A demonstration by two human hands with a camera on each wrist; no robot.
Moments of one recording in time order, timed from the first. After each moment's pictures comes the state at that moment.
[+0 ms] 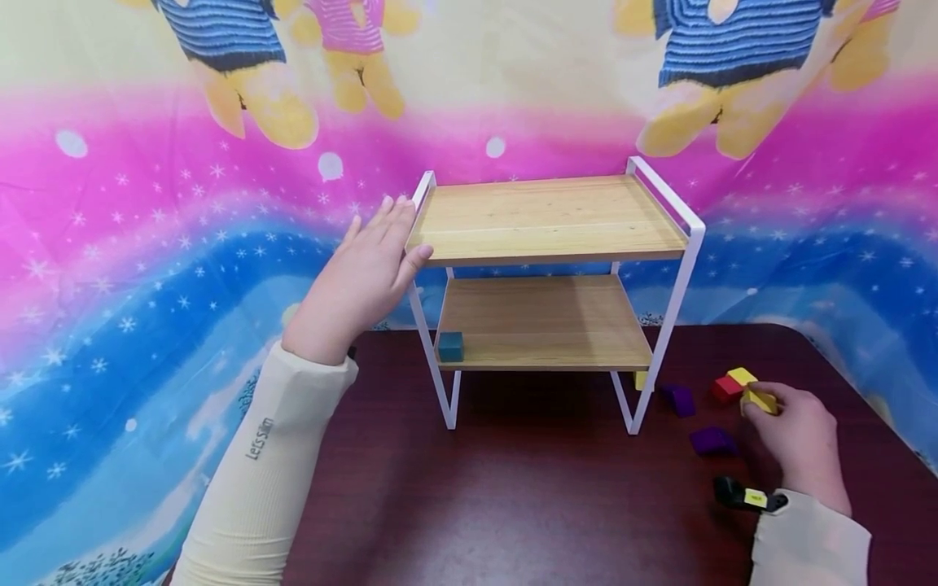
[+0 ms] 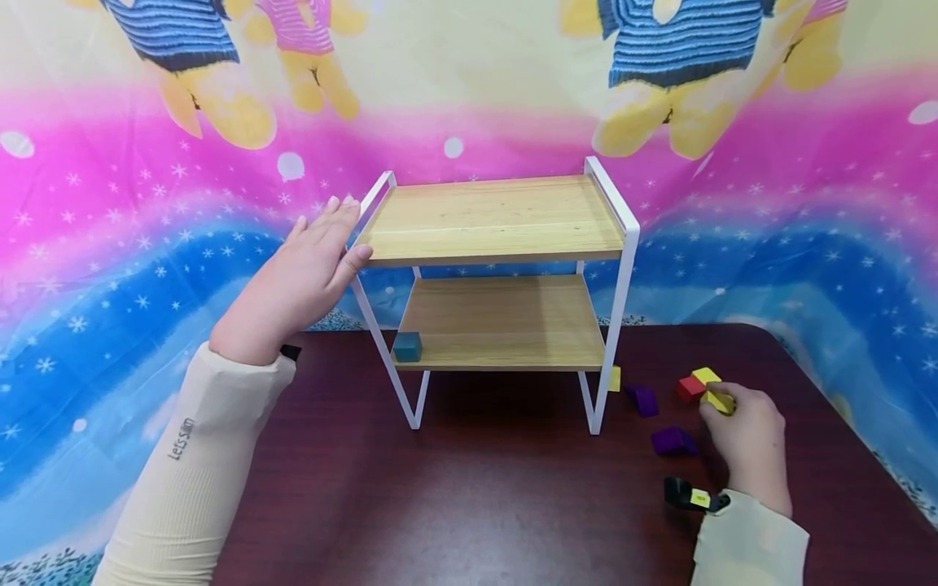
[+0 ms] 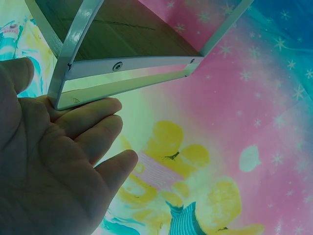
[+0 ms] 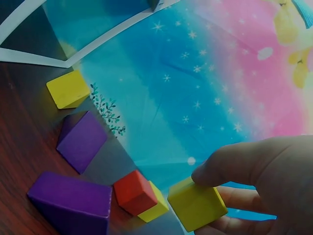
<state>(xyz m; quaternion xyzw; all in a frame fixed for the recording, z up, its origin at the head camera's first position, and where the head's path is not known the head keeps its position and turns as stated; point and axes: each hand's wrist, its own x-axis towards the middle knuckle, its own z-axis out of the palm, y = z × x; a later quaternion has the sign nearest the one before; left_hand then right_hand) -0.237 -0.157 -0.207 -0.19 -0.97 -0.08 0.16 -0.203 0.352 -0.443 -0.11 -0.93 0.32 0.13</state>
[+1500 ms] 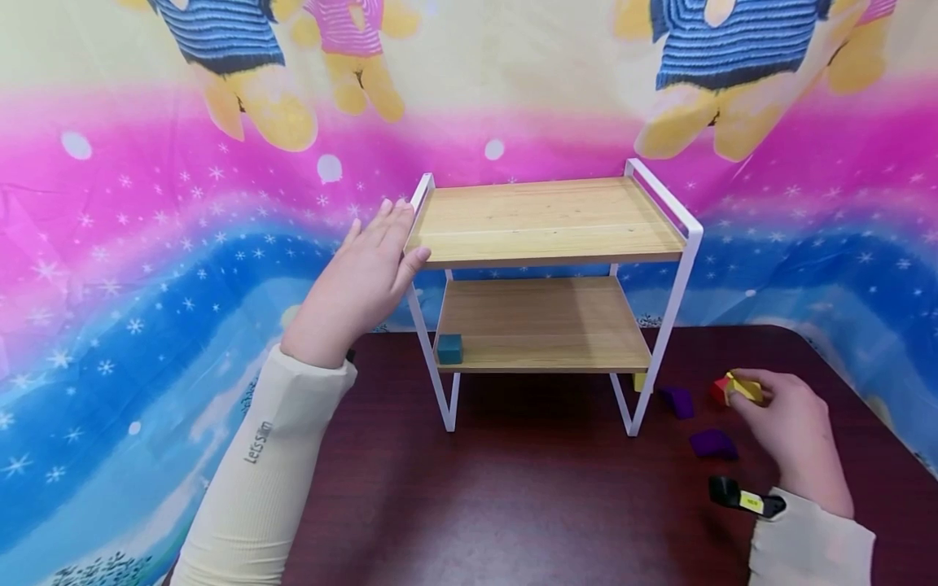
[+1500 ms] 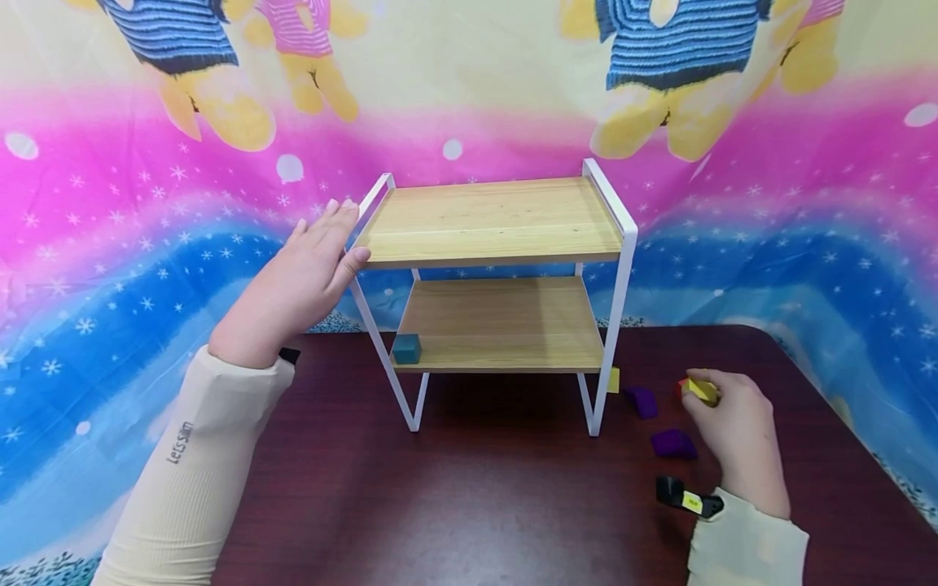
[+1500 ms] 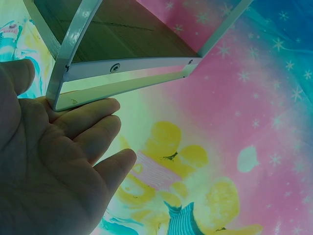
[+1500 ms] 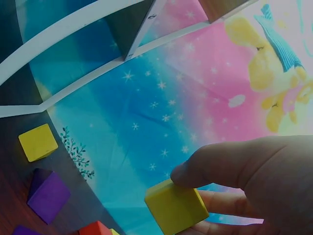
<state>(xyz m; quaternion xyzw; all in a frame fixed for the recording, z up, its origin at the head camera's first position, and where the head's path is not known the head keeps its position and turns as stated) -0.237 -0.155 -0.207 -0.19 -0.97 -0.08 0.16 -0.194 0.324 -0.404 -0.07 -0.94 0.29 0.13</state>
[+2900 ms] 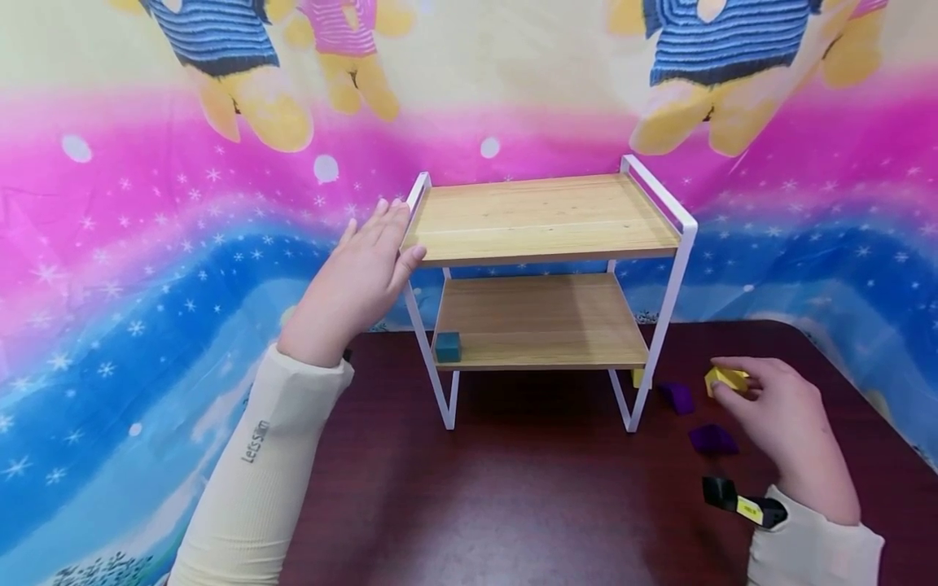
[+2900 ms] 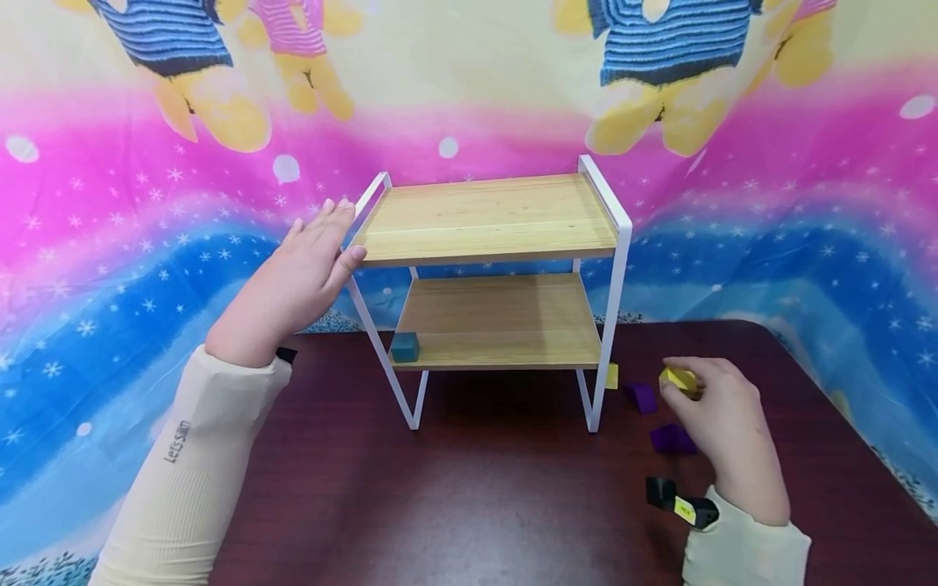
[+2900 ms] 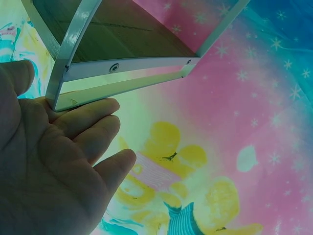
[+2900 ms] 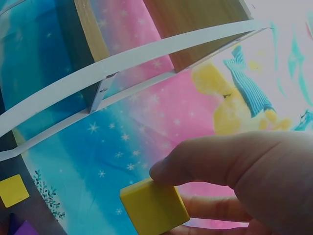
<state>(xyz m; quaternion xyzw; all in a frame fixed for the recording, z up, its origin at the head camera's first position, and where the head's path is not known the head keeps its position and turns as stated) -0.236 -0.154 -0.207 -0.19 -0.97 -0.08 0.16 -0.179 0.295 -0.377 0.00 -0.94 0.28 0.18</state>
